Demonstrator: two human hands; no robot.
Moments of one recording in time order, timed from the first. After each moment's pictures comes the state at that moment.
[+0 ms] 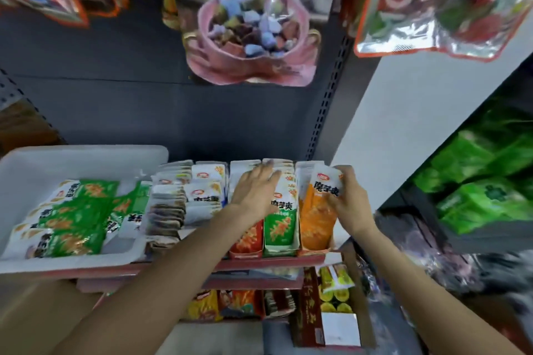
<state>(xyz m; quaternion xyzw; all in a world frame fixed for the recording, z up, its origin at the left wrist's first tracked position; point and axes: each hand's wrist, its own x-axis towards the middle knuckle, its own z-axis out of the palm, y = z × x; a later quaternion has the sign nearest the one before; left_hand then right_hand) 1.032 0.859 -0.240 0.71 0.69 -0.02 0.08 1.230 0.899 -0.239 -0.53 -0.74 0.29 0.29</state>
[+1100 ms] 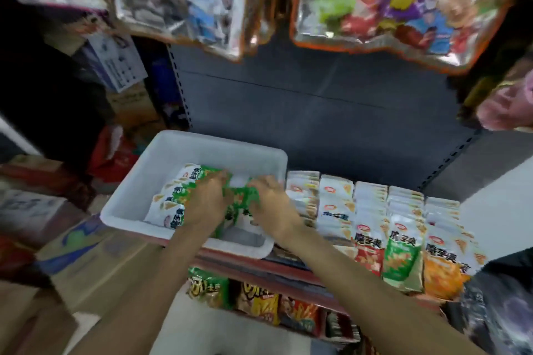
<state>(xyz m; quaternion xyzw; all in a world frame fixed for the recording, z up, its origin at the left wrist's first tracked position) 0.780 0.693 -0.223 0.39 0.88 0.25 0.11 0.900 0.771 -0.224 -0.28 -0.91 0.29 0.09</state>
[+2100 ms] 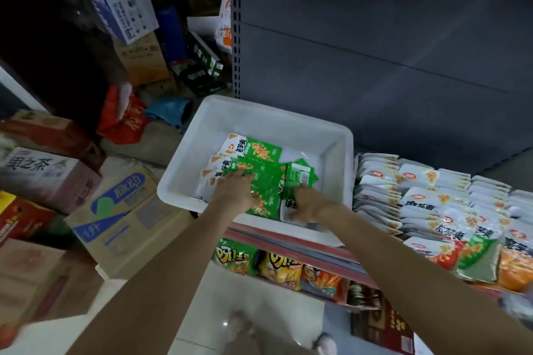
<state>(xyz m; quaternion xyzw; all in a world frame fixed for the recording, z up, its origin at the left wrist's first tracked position) 0.669 0.656 -0.324 0.48 0.84 0.03 0.25 0.819 0.760 -0.312 -0.35 -0.87 0.22 -0.28</state>
